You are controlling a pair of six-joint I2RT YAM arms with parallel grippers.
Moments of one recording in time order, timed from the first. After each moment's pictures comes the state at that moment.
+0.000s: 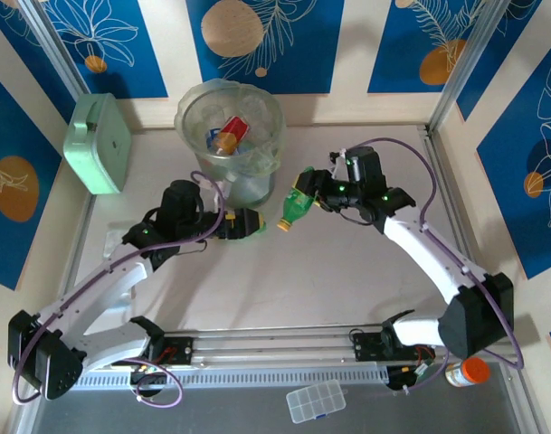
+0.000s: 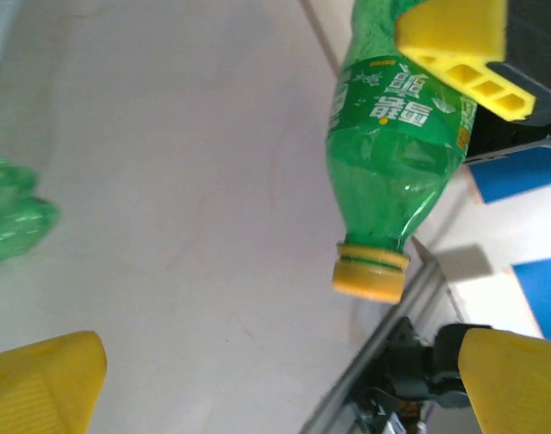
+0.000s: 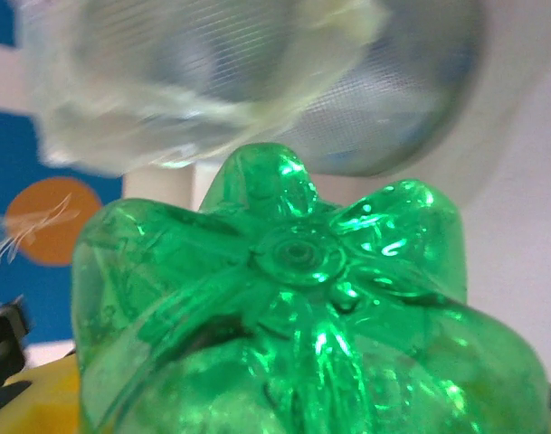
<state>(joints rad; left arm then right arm) -0.59 1.10 0.90 -0.31 0.50 -0.61 0.43 1.27 1.08 -0.37 -0.50 0.87</state>
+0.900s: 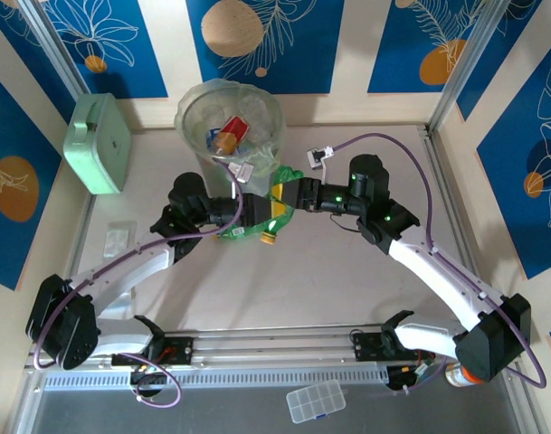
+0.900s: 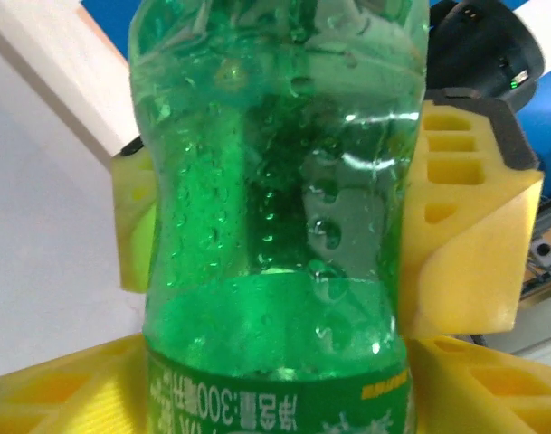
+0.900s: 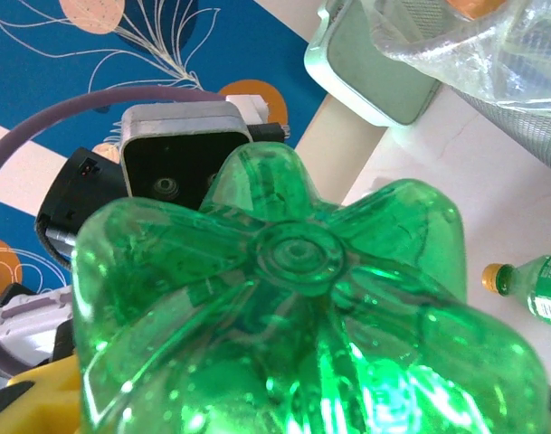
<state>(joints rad) -0.62 1.28 0.86 0.48 0.93 -0.99 0.55 1.15 1.02 -0.04 -0.72 0.82</state>
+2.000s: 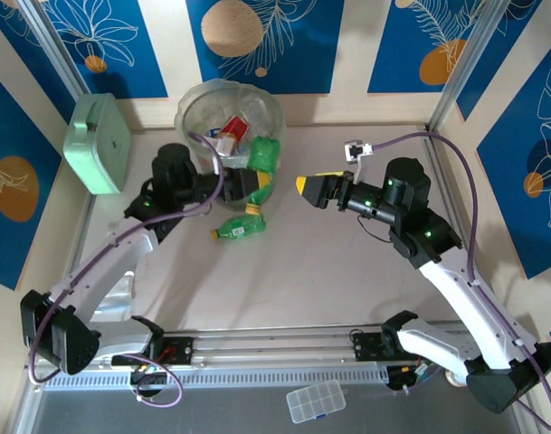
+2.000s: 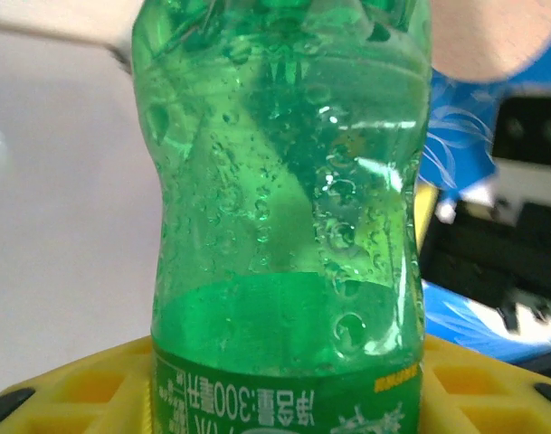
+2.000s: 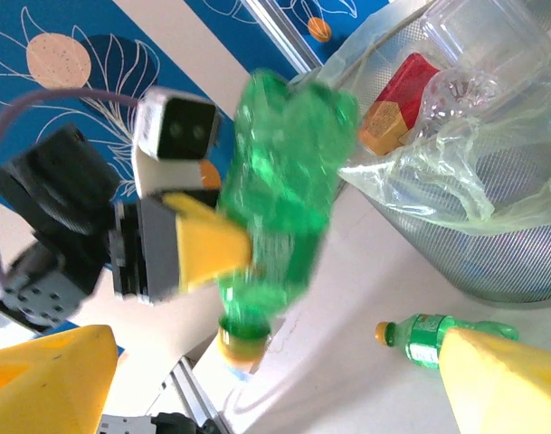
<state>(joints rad) -0.47 1.25 1.18 -0.16 0.69 -0.65 0.49 0.96 1.11 -0.32 -0.49 0.62</state>
